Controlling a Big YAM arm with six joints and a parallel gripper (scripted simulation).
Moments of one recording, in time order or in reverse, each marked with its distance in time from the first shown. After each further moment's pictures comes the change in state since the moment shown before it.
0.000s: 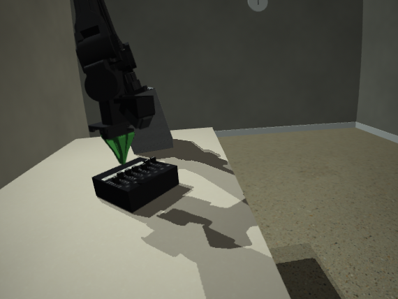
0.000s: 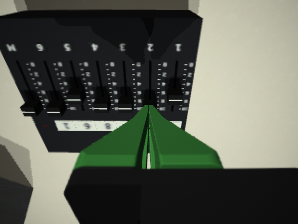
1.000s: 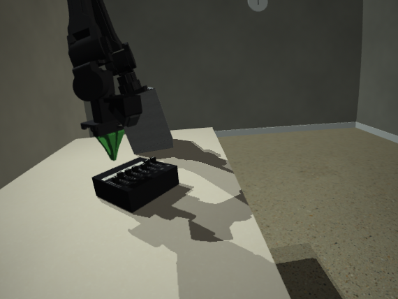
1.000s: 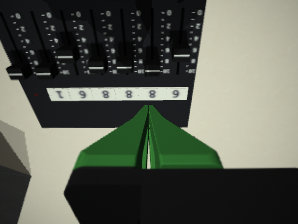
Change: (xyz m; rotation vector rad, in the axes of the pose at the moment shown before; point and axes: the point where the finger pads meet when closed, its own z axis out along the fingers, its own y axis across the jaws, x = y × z) arm 0.038 0.002 -0.002 -0.006 0.008 0.017
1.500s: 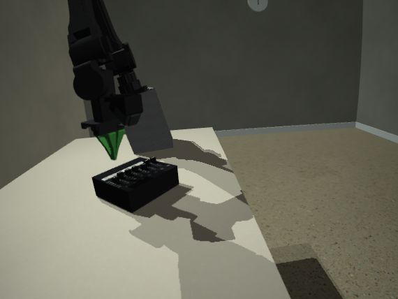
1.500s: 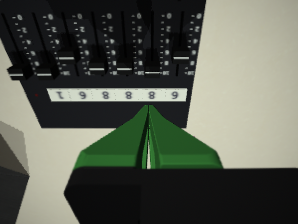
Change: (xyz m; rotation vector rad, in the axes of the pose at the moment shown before) arm -0.002 0.000 -0.001 0.004 -0.004 -0.010
